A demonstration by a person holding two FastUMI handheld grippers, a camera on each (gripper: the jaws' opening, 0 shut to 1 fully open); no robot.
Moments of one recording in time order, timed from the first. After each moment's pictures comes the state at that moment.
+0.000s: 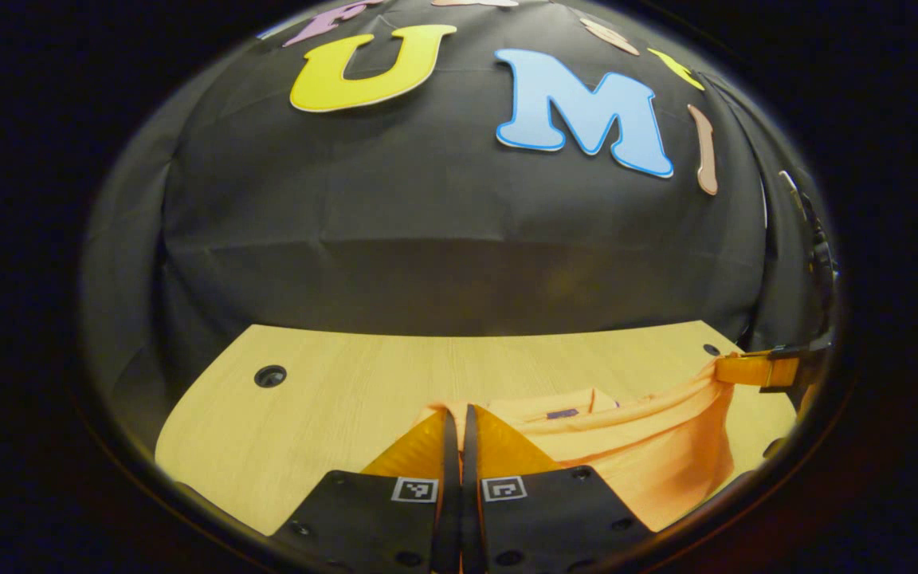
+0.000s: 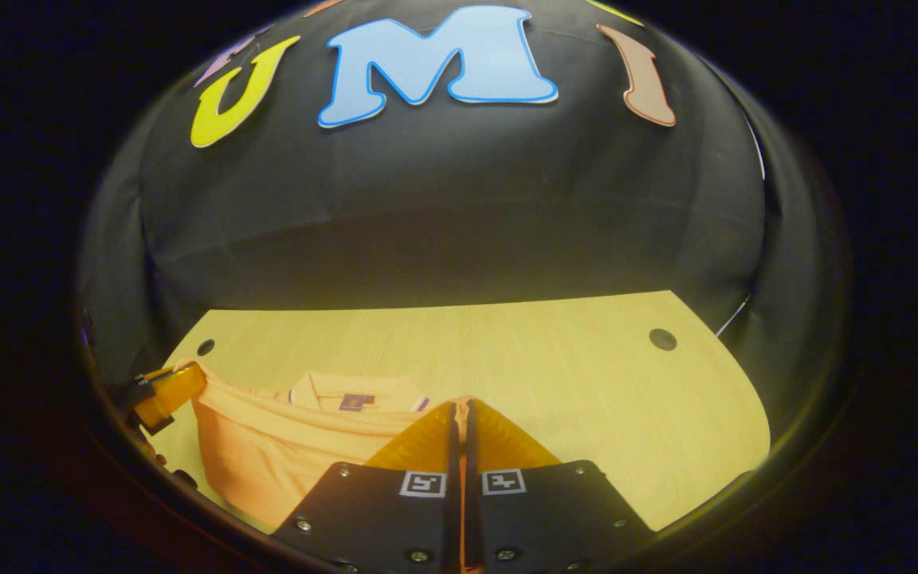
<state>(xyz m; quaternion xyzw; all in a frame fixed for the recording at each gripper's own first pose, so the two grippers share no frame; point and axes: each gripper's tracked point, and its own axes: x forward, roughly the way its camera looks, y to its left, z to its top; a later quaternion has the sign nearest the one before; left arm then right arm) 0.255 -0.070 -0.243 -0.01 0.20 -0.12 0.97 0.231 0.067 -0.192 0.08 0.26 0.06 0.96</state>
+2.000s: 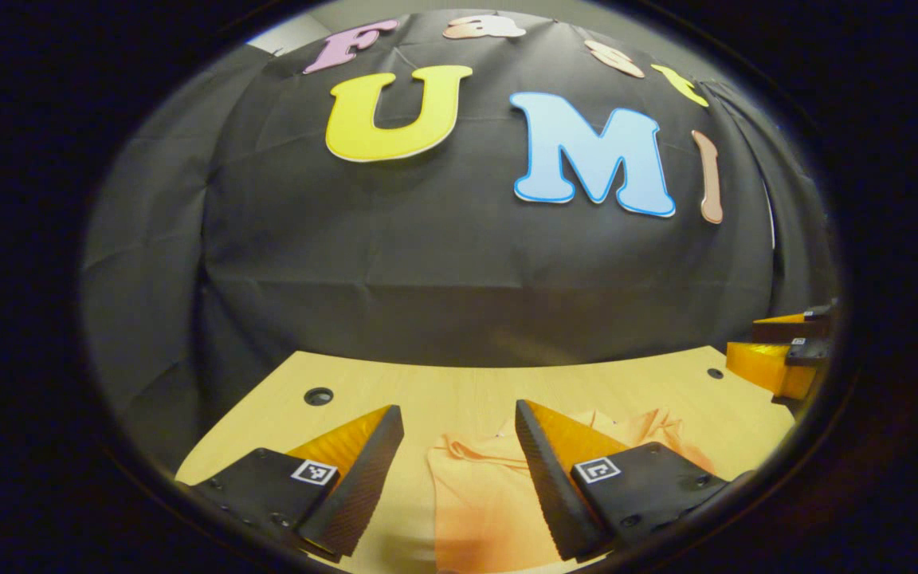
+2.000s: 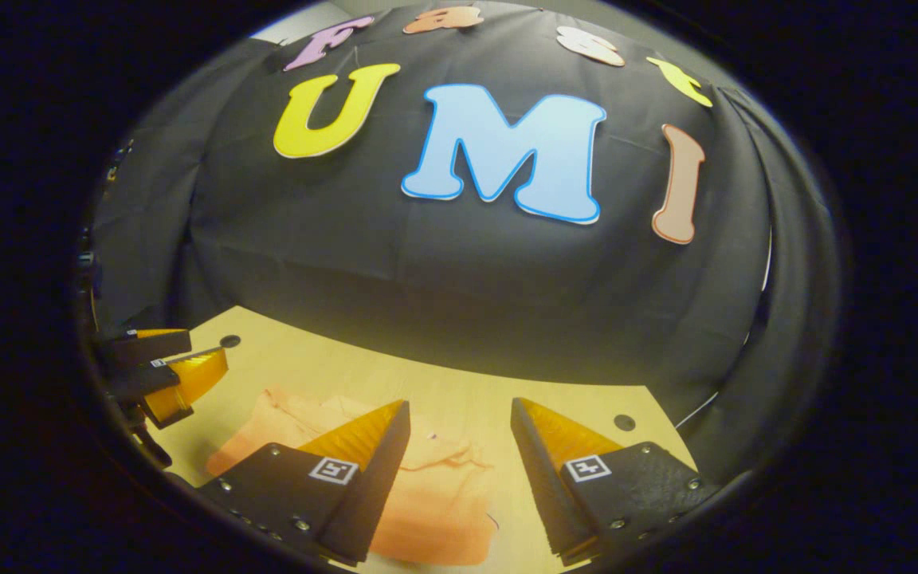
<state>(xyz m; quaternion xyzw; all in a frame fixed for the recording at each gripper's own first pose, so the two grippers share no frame) 0.192 -0.042 -0.161 -0.01 0.13 -0.07 0.99 0.160 0.072 -0.077 -0.03 0.13 0.08 0.99</state>
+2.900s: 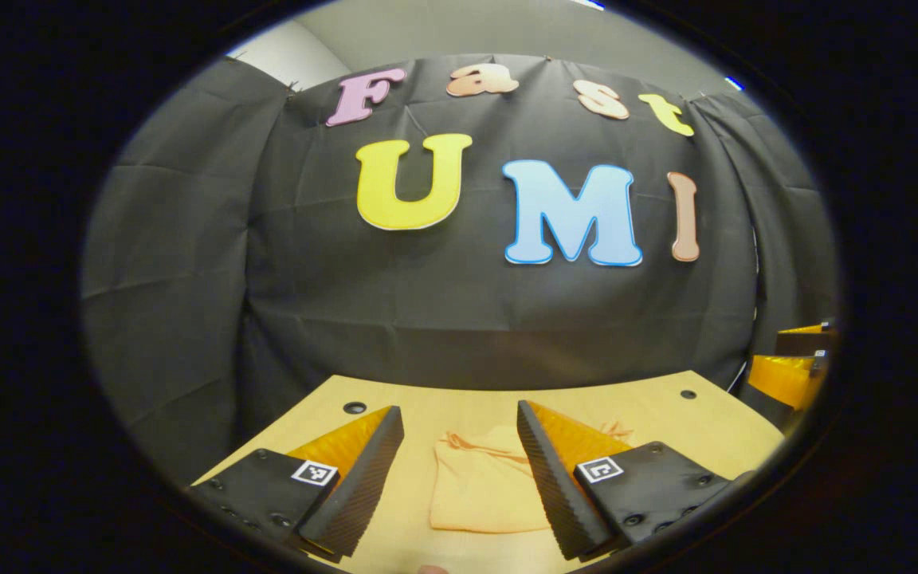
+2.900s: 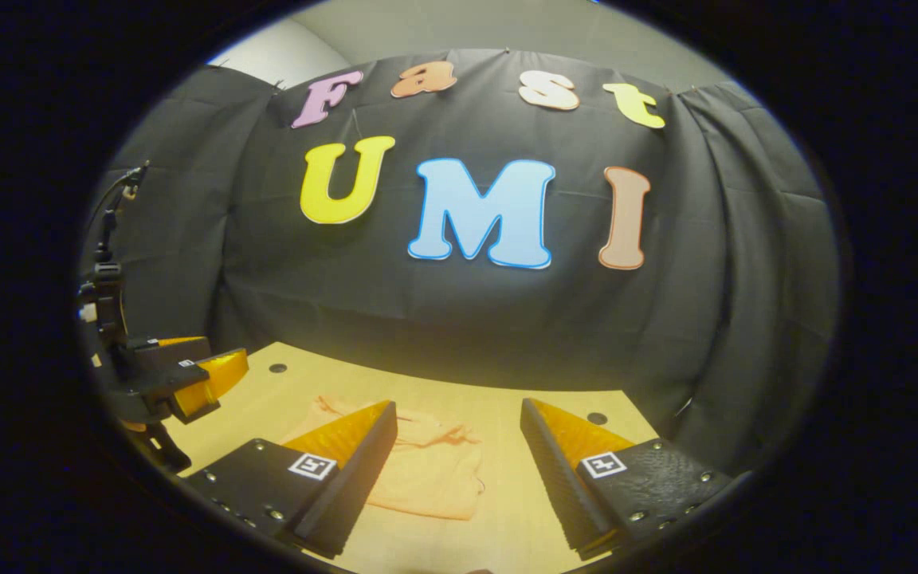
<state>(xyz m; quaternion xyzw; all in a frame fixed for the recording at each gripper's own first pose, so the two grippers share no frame) 0.043 -0.053 -0.079 -0.01 0.06 -0.04 1.00 0.006 0.016 -0.029 0.01 0.06 0.10 0.99</state>
